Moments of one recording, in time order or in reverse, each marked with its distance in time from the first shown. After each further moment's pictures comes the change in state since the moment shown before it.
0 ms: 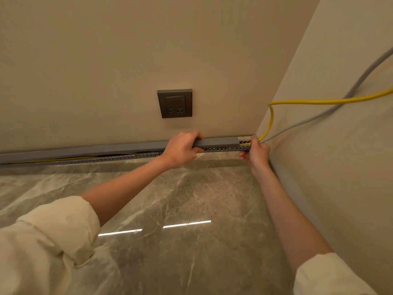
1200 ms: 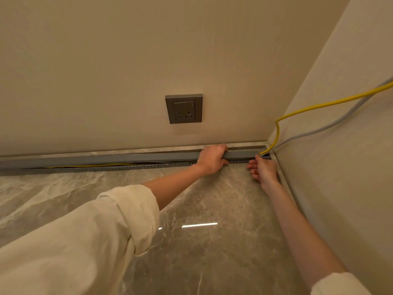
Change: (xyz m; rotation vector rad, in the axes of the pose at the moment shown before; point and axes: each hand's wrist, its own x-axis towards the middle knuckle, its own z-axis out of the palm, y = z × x) left_hand 0.049 -0.001 0.077 0.011 -0.146 -0.045; right_hand 0.013 0.032 -0.005 -0.161 -0.072 0.302
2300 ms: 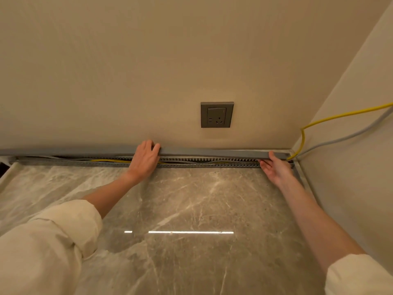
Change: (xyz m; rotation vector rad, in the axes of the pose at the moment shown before) left_hand -0.150 -0.185 -0.116 0.581 0.248 -0.183; right_hand -0.033 -0.029 0.034 0.455 -0.127 0.110
